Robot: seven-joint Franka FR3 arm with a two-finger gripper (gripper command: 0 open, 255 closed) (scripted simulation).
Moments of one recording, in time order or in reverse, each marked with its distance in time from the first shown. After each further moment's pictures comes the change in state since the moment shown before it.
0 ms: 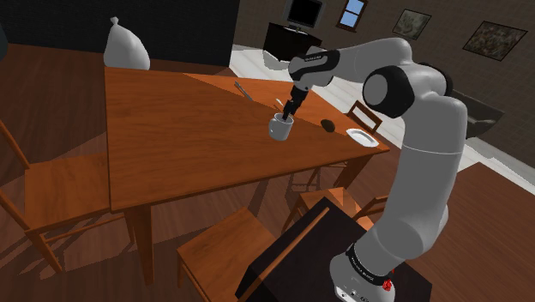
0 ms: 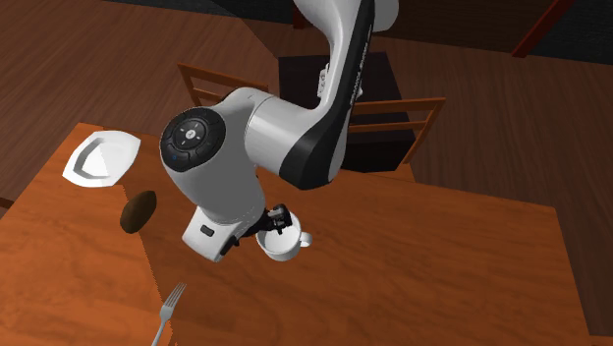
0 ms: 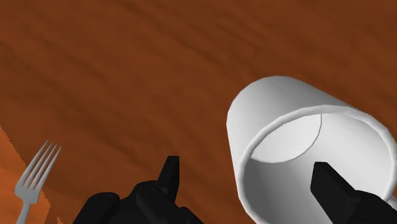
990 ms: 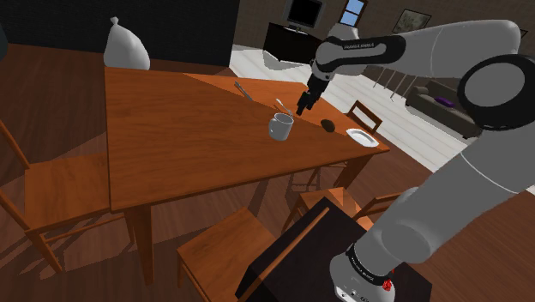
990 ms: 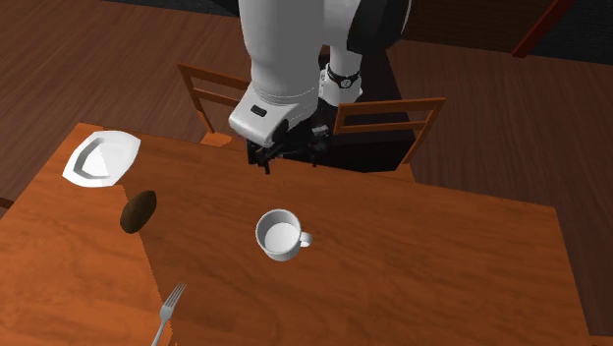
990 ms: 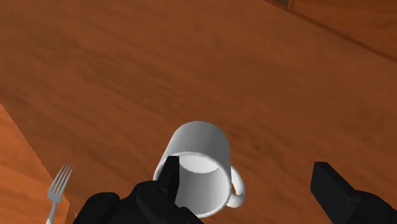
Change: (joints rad) arm 0.125 -0.542 0.005 -0.433 -0.264 -0.023 0.291
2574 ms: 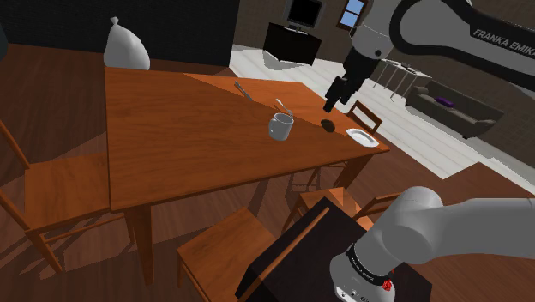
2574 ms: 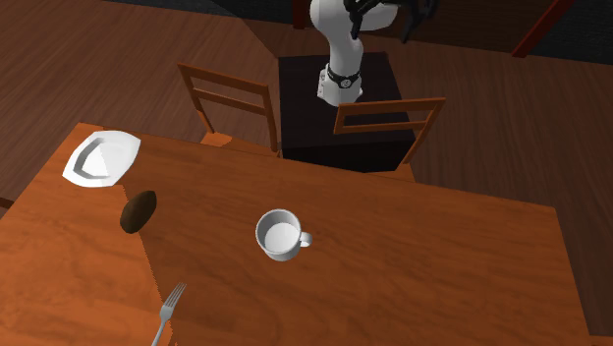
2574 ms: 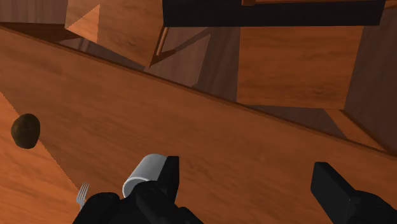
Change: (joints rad) arm 0.022 -0.675 0.359 -0.220 -0.093 -0.436 0.489
